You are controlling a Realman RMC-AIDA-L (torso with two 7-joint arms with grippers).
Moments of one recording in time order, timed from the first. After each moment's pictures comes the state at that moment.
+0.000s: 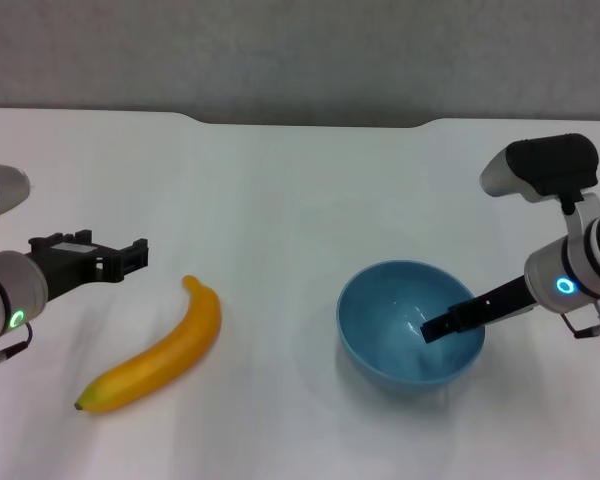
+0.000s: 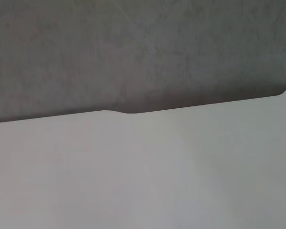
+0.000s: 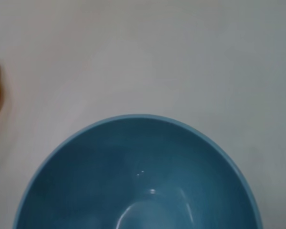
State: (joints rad) left arm -0.17 -2.04 -1.50 -1.31 2.48 -0.46 0.35; right arm 0.83 2.01 1.81 0.60 -2.41 1.01 -0.52
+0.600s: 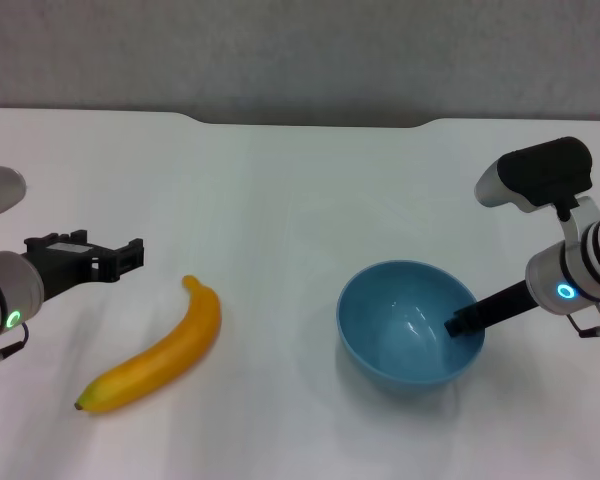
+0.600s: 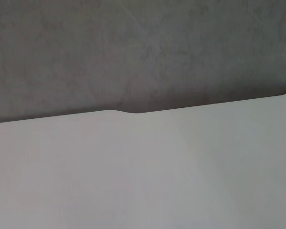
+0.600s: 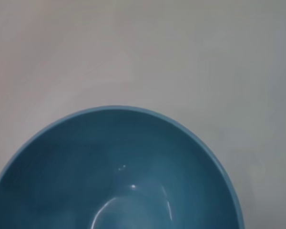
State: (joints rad) left arm -0.17 -2.04 -1.51 -1.30 2.48 -0.45 0.35; right arm 0.82 2.01 1.73 0.60 -2.42 0.95 -0.53
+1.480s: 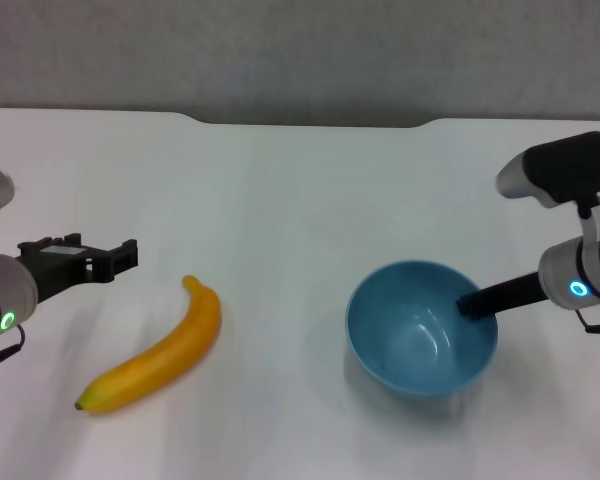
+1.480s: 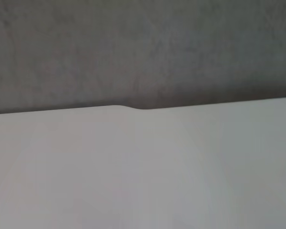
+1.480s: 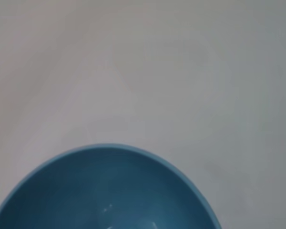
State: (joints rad) left arm -0.16 -2.04 -1.52 -1.29 2.45 -0.45 0.34; right arm 0.72 2.01 1.73 0.73 -2.39 0.90 -0.55
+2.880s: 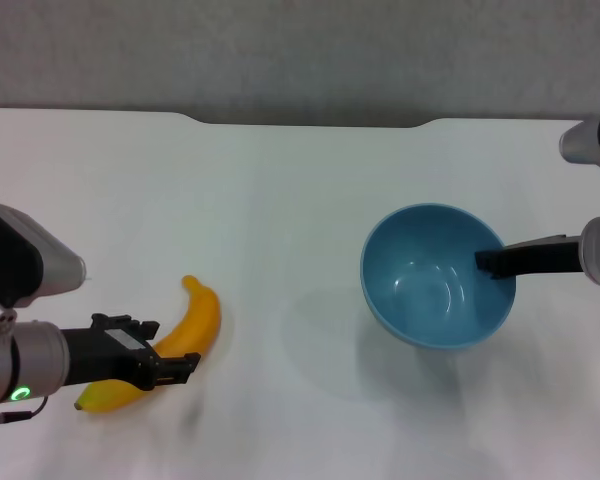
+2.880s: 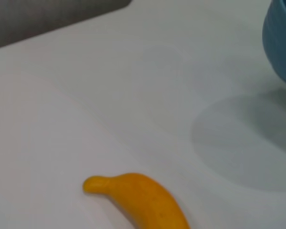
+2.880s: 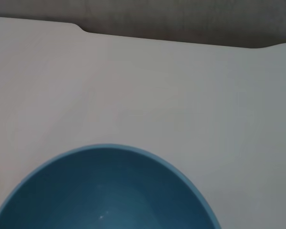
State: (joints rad) left arm -0.23 -2.04 -1.65 -1.16 2.12 -0.89 1.05; right arm 0.52 2.00 1.74 1.02 -2.31 0.87 -0.56
